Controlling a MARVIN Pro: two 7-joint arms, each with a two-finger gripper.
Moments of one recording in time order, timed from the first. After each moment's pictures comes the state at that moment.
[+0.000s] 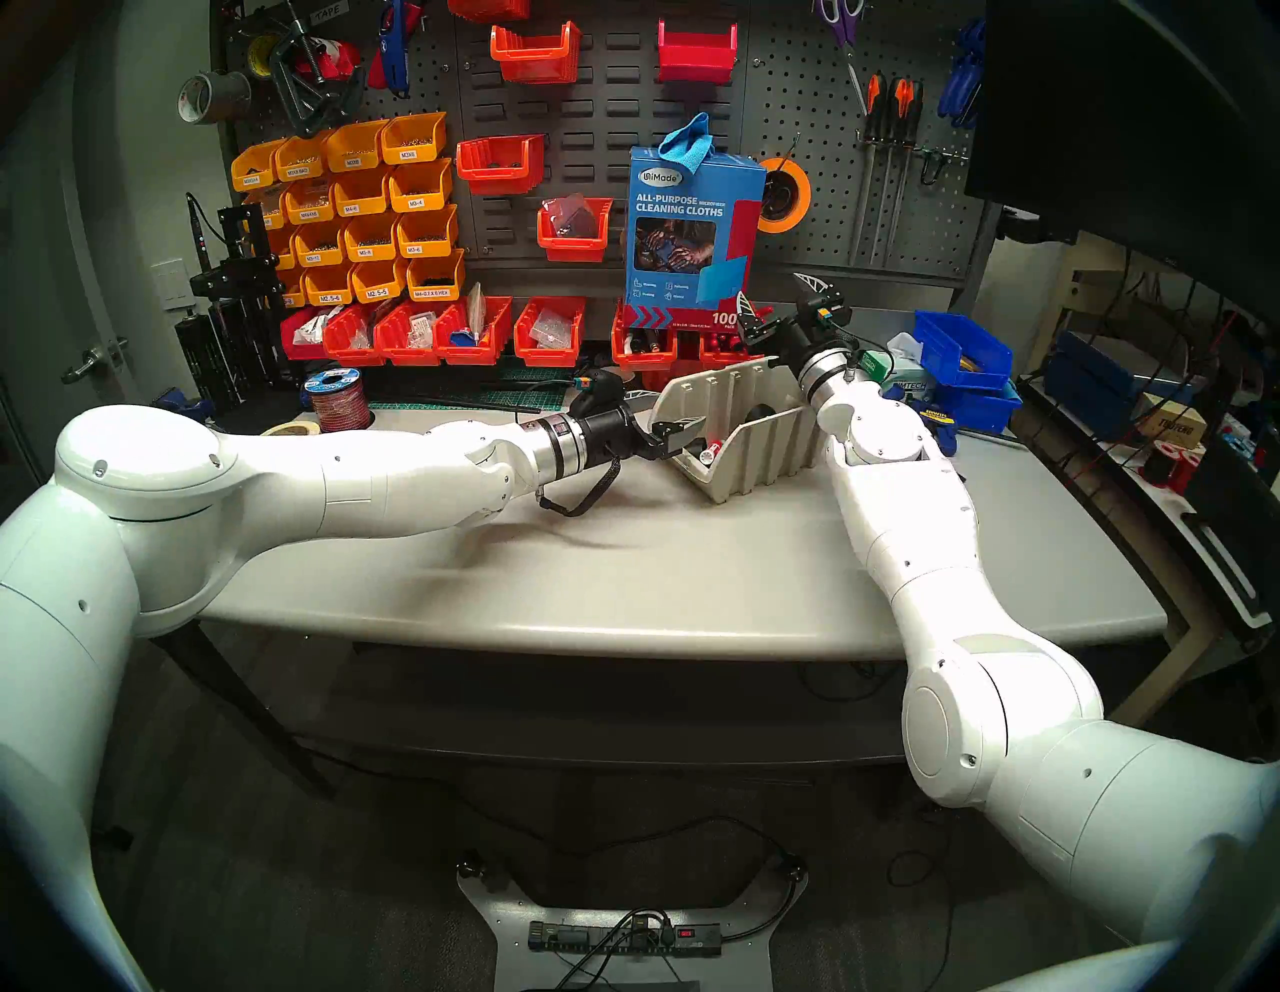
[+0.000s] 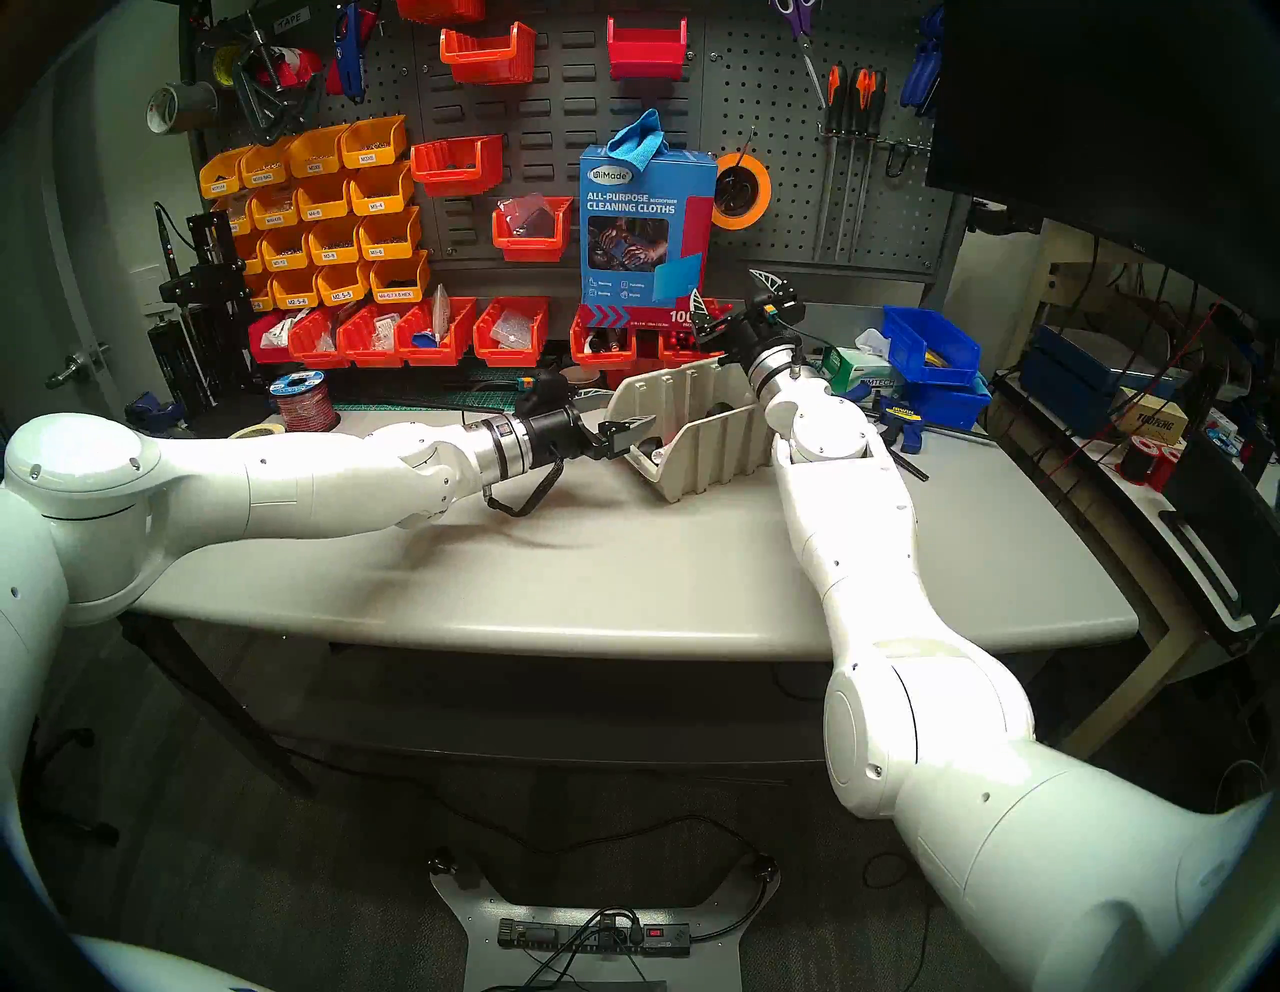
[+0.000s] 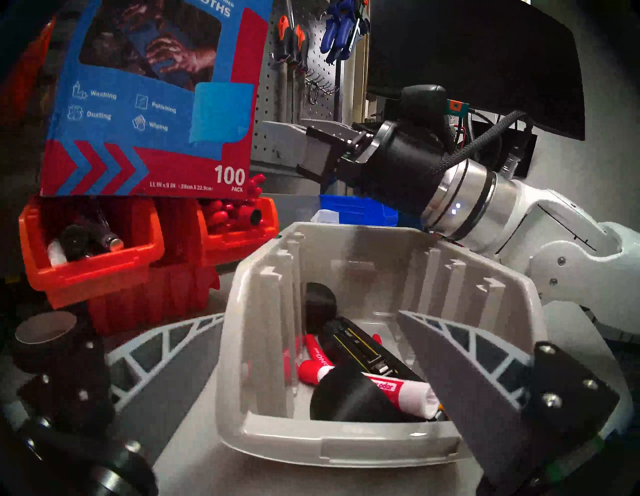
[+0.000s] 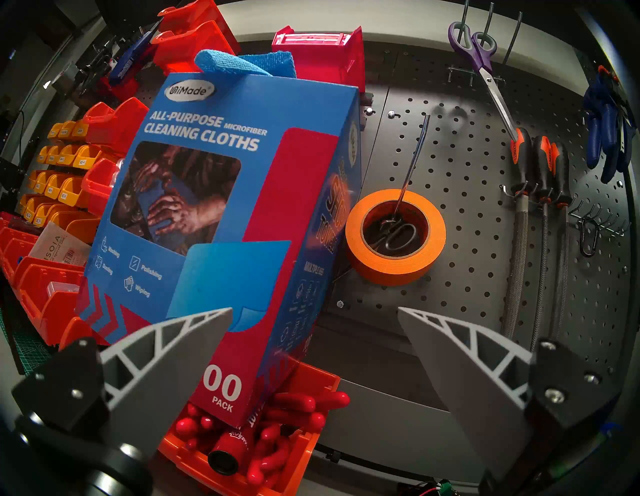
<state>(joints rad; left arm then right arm) 0.16 -1.13 0.44 -0.91 -1.84 -0.45 -0.61 -0.78 -1.48 1.59 -0.89 -0.15 -0.36 0.29</state>
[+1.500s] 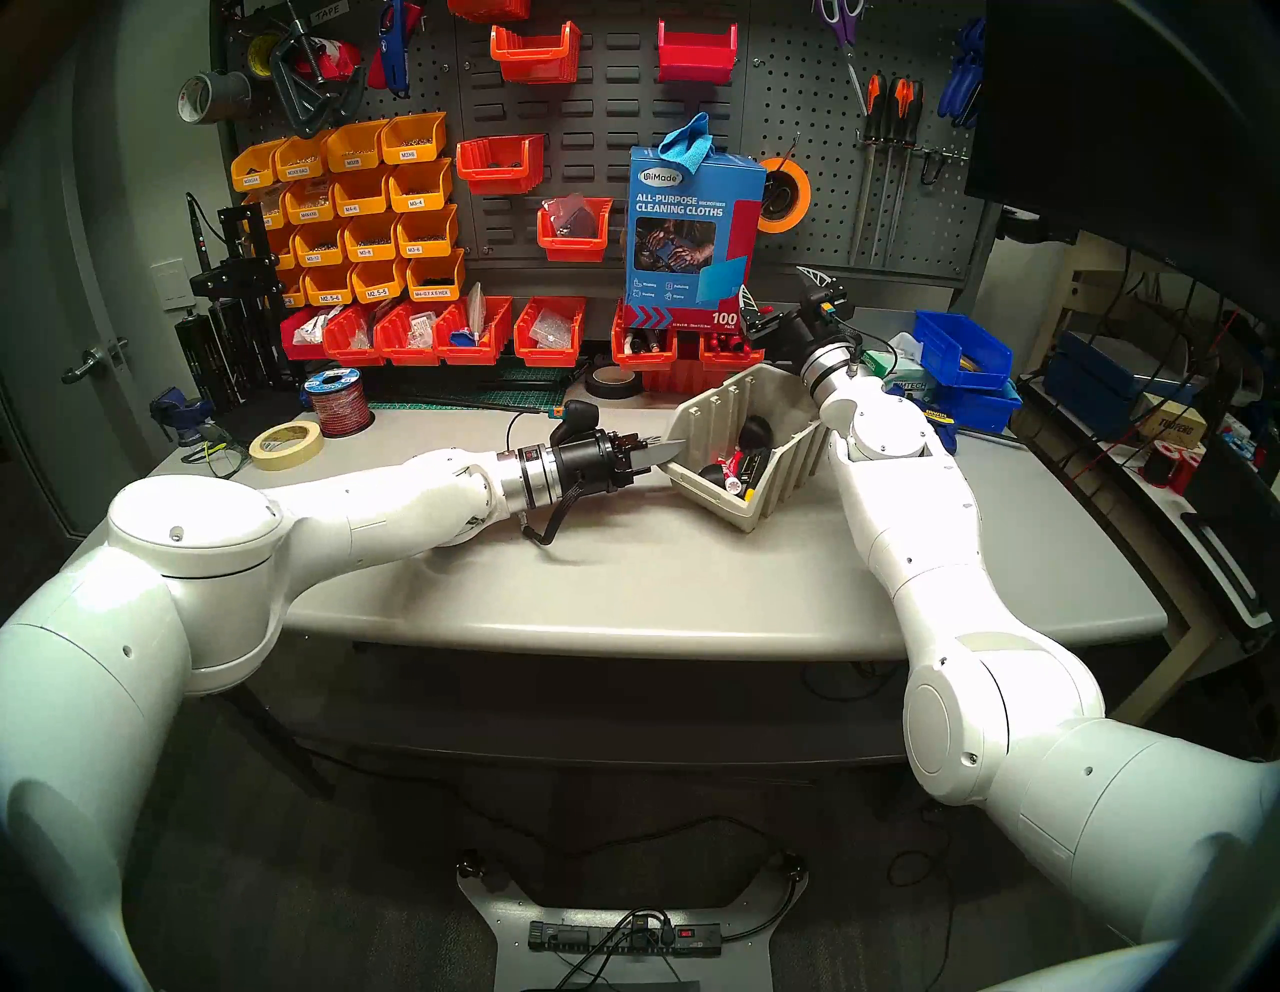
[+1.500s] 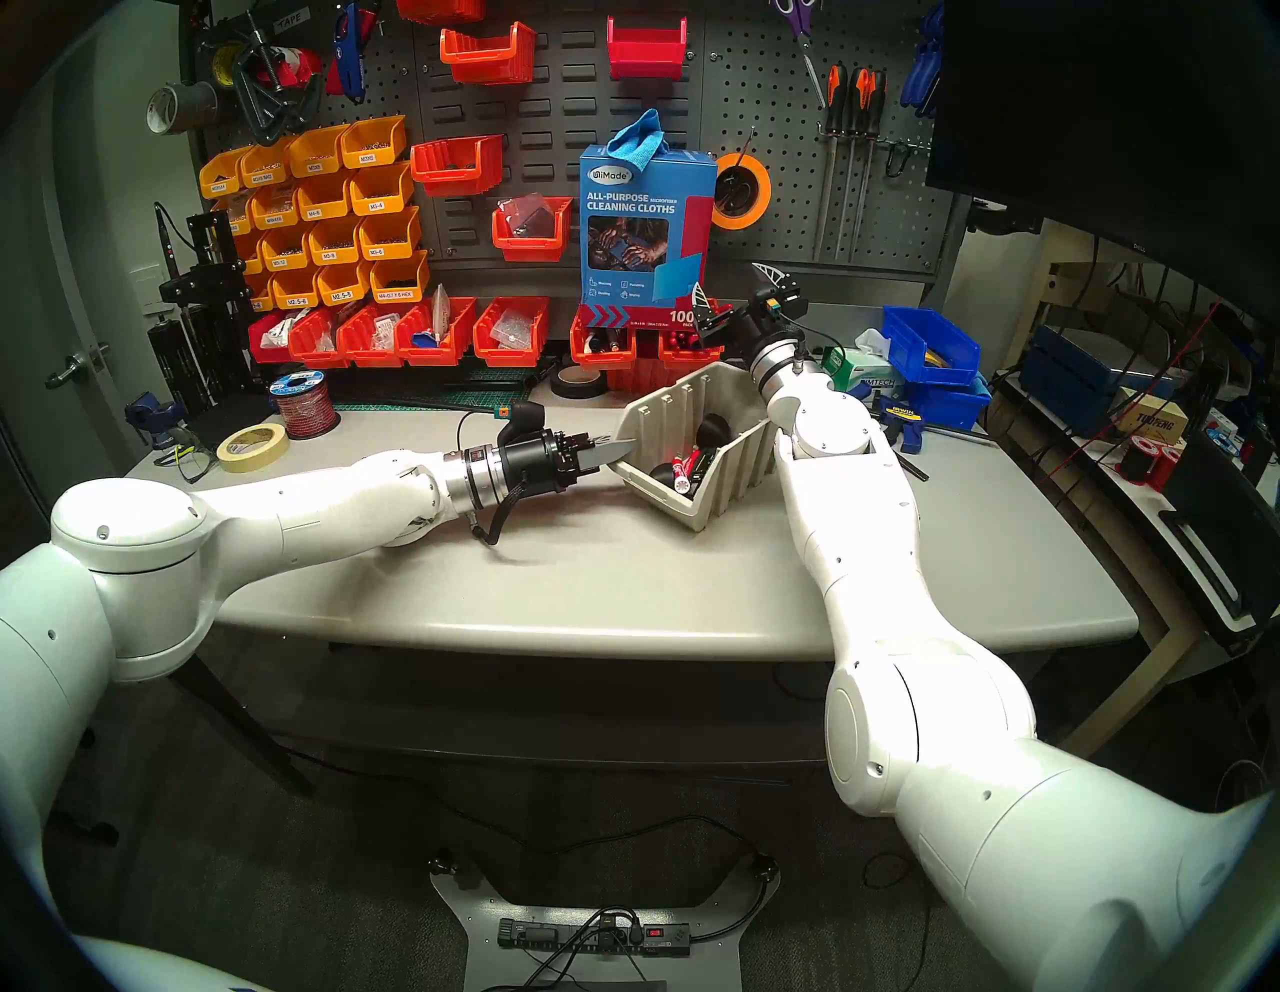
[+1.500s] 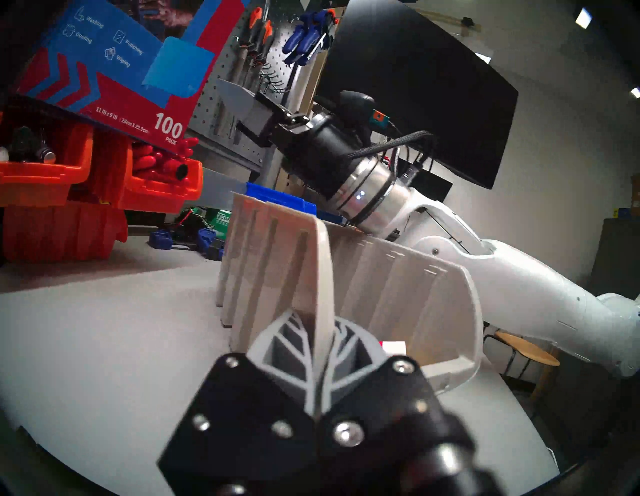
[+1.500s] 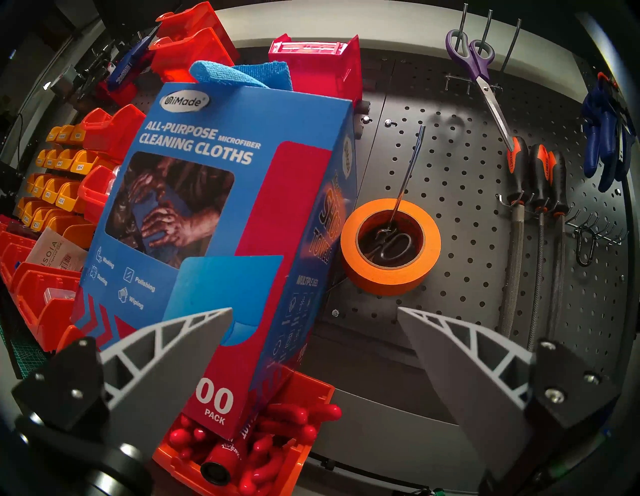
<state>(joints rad) 0.31 -1.13 0.31 -0.70 -1.94 -0.30 -1.14 -0.77 -1.48 1.59 -0.90 -0.15 -0.36 0.29</state>
